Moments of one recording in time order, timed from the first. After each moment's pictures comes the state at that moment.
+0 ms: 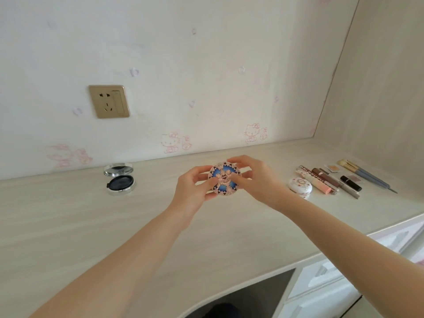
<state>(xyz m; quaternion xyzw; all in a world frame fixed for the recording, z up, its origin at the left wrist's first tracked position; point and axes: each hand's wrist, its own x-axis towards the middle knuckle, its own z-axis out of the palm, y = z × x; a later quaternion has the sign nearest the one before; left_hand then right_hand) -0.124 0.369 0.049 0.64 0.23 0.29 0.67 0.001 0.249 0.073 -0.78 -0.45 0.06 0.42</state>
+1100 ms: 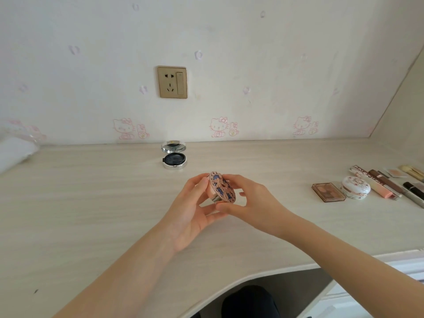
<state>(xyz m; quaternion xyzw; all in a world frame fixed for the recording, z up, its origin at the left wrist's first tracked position) -0.258 0.383 0.029 0.42 0.19 0.24 0.85 -0.117 0.288 0.041 -0.71 -0.59 0.13 0.35</state>
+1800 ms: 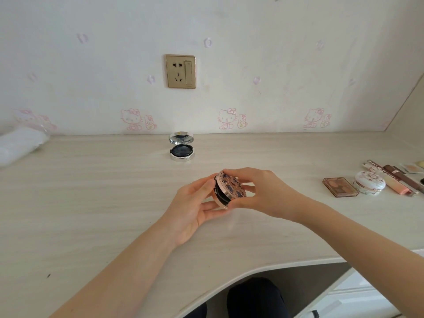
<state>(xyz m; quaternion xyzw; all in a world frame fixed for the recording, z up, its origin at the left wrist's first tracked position) -0.269 0.390 0.018 0.48 0.23 0.23 0.81 -0.106 0.294 0.054 -0.70 -0.61 0.21 0.30</state>
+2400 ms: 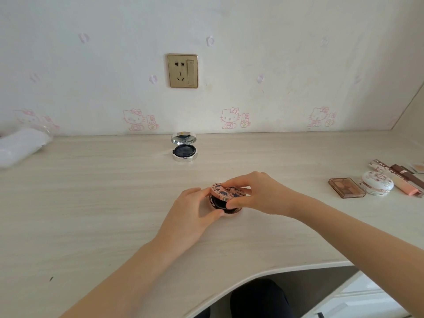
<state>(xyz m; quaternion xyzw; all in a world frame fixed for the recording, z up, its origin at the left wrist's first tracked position) -0.287 0.393 0.002 0.87 0.31 0.22 0.30 -0.098 0.317 0.040 -0.73 -0.61 0.23 0.23</state>
